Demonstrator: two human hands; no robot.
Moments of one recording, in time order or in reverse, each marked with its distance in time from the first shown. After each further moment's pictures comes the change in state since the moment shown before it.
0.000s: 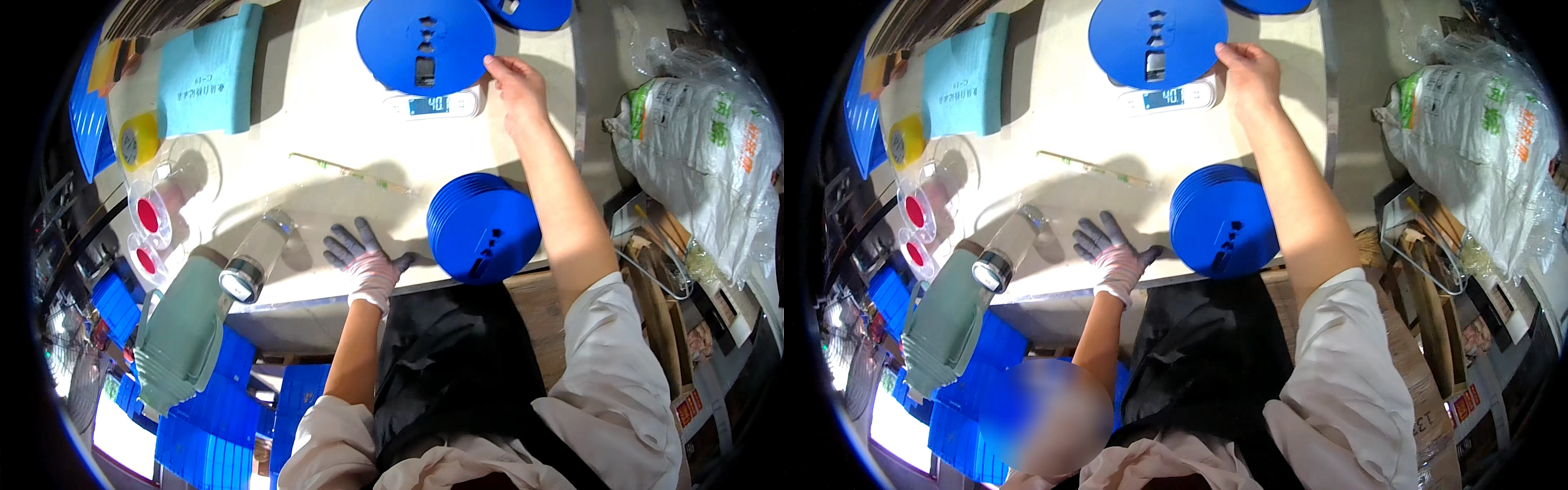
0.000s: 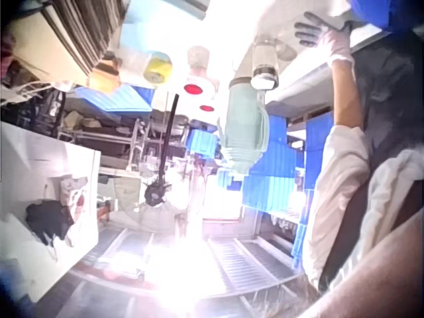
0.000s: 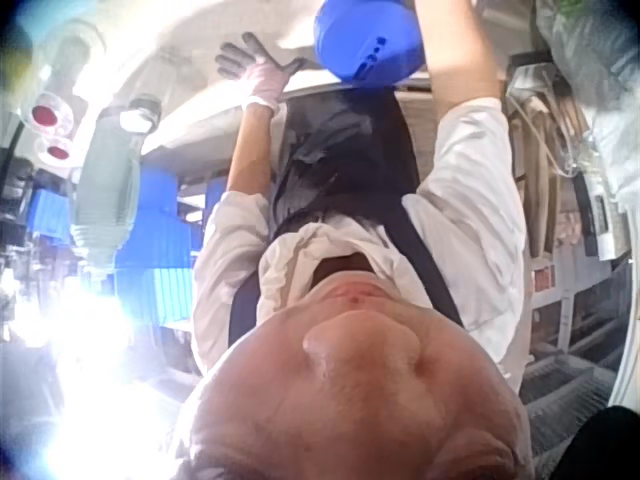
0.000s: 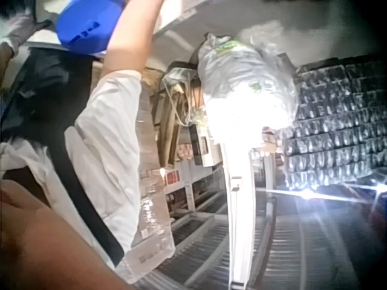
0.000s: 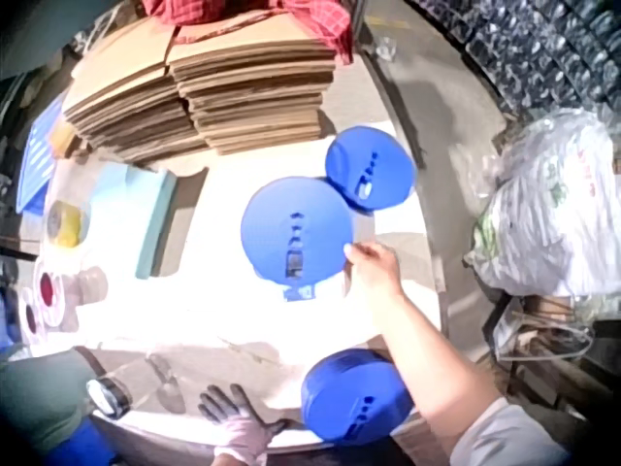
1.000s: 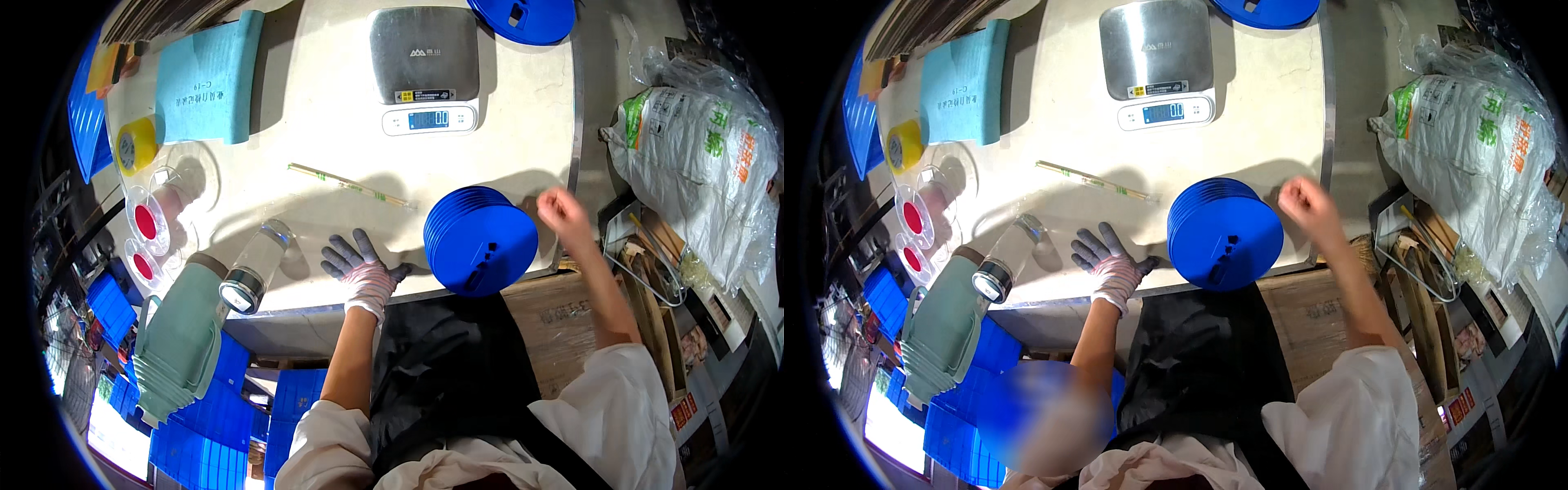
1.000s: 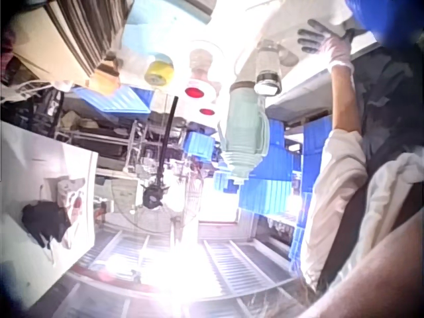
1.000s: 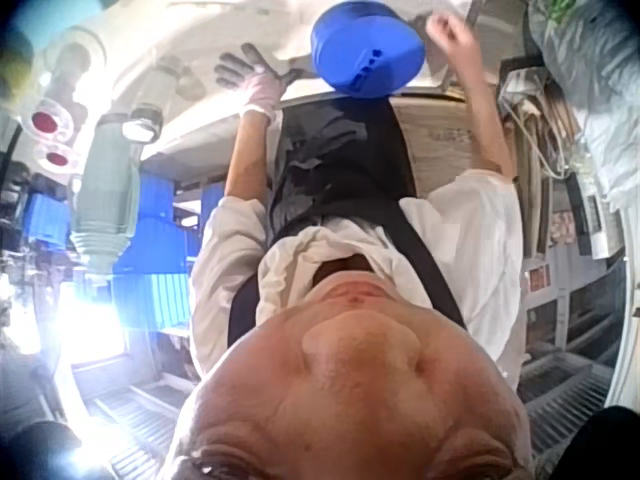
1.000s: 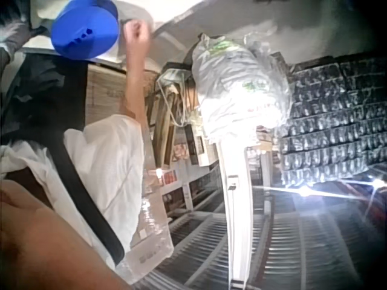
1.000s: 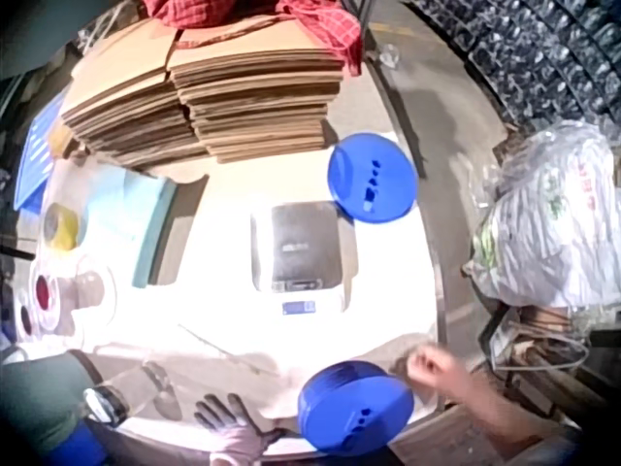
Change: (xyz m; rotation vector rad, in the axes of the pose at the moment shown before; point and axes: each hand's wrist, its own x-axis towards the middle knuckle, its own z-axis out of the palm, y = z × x) left_hand 0.007 0.002 -0.003 0.071 -0.120 -0.040; right_hand -0.096 0.033 -0.172 -0.555 -0.427 0.020
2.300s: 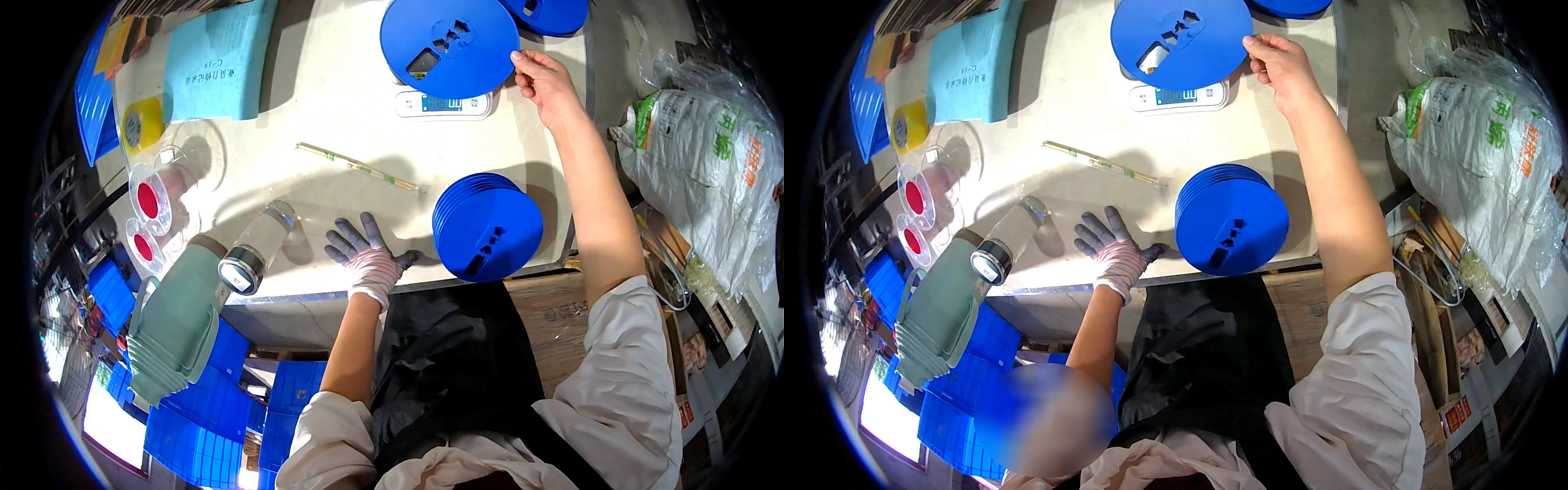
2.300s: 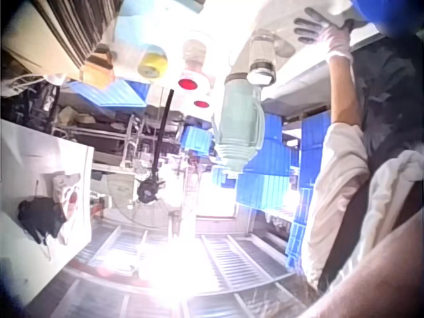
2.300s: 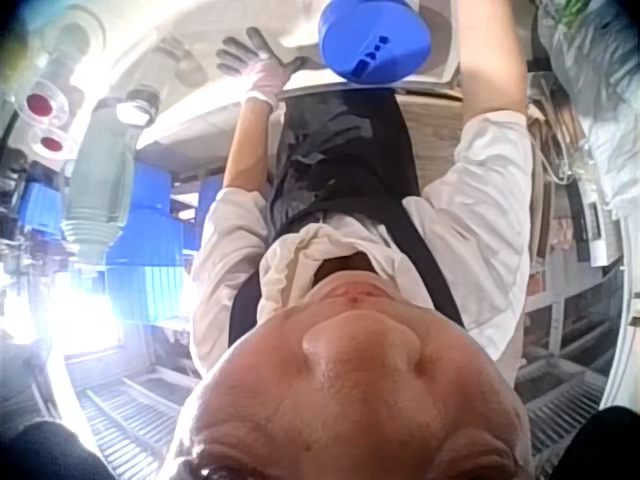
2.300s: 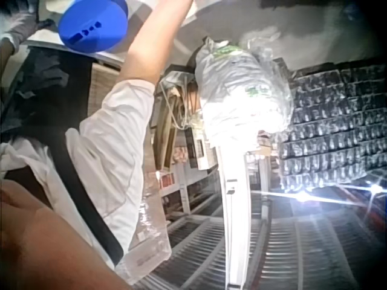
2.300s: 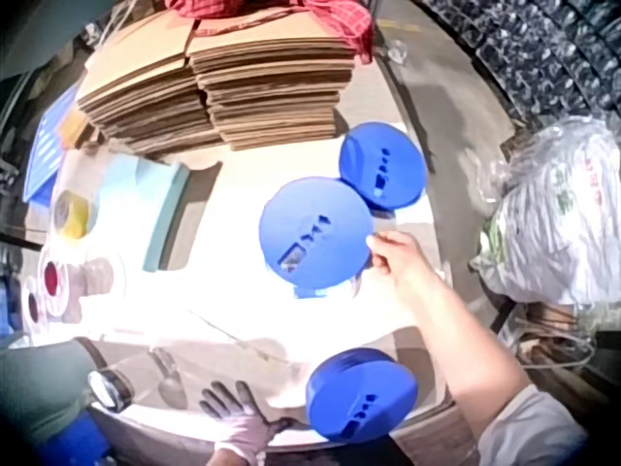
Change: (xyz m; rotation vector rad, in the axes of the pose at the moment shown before) left_hand -0.003 -0.003 0.000 0.004 0.029 0.025; right_hand 0.160 -0.107 0.035 0.428 0.163 0.028
